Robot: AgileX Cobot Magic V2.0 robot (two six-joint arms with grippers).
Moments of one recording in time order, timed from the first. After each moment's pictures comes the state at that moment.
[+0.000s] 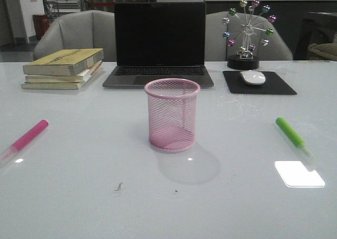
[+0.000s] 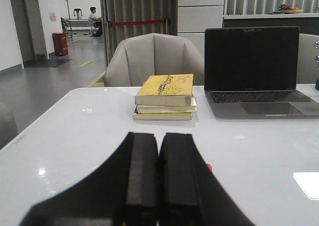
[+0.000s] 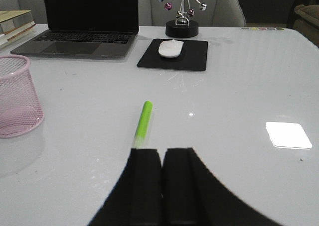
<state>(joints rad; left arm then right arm) -0.02 -0.01 0.01 -0.01 0.02 0.01 0.06 -0.01 0.03 0.07 0.20 0.01</state>
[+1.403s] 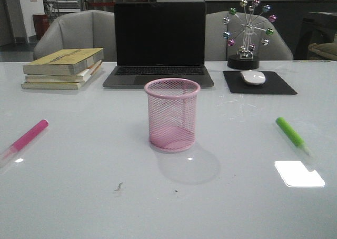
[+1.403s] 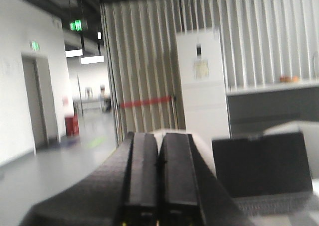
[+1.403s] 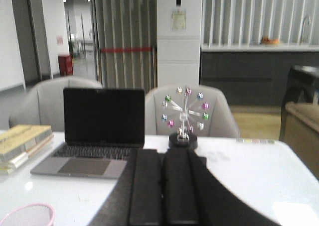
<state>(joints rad) -0.02 0.39 -0.52 0.09 -0.08 0.01 0.06 0.30 -0.51 0.07 0.19 0.01</state>
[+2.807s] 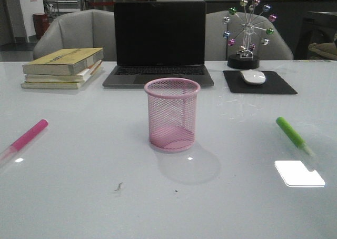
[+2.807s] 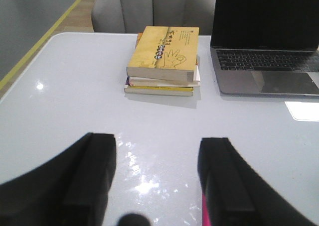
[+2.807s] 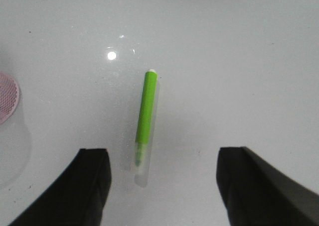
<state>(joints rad) -0.02 0.92 -0.60 -0.05 0.06 0.01 0.06 1.21 -0.86 0.07 0.53 0.01</state>
